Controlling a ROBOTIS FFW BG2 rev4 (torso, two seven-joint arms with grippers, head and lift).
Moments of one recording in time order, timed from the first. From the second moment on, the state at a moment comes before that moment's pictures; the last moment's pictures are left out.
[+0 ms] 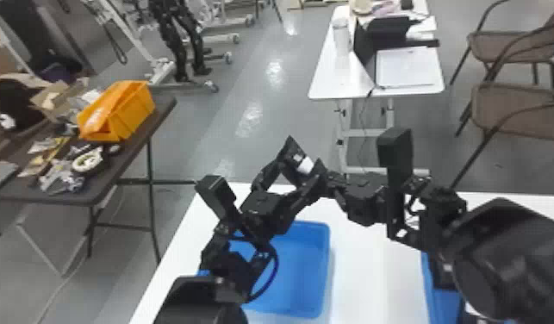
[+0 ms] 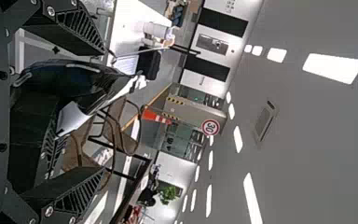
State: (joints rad) left arm 0.20 0.06 0.03 -1.82 0.37 0.08 -0.34; right arm -0.38 -0.17 0.69 -1.43 -0.49 0.29 0.38
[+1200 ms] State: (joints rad) left arm 0.22 0.04 0.07 -1.81 0.37 0.02 -0.27; right arm -0.30 -0.17 0.60 -1.48 -0.42 0.29 0.37
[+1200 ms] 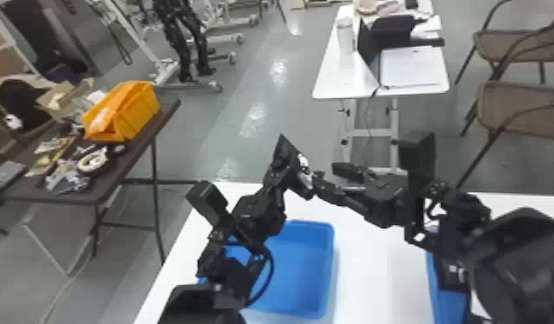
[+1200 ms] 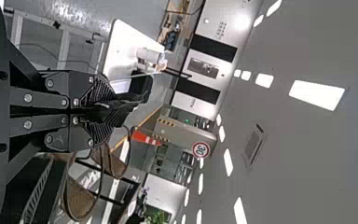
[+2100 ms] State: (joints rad) left arm 0.36 0.00 0.26 -1.67 -0.06 0.01 -0.28; right arm 0.08 -0.12 0.18 -1.73 -0.19 0.42 0.35
